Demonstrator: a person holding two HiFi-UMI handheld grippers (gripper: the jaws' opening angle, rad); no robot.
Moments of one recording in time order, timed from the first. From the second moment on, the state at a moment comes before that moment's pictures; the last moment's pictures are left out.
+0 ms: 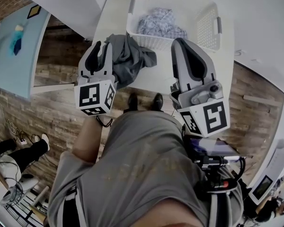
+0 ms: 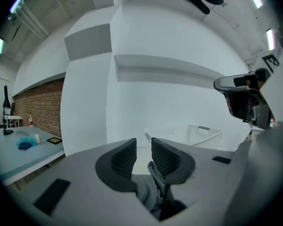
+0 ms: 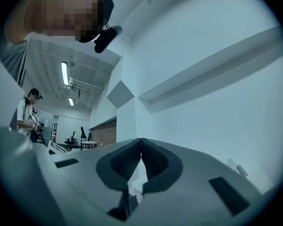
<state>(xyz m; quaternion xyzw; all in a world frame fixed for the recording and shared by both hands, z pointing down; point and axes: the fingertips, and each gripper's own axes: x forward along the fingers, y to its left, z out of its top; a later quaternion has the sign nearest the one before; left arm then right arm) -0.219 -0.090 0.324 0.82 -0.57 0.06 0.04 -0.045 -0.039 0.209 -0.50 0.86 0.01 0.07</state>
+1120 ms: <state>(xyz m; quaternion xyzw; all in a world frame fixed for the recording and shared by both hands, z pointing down) -0.122 -0.077 0.241 0.87 -0.50 -0.01 -0.01 0.062 -0.008 0.208 -0.59 0.80 0.01 0.11</state>
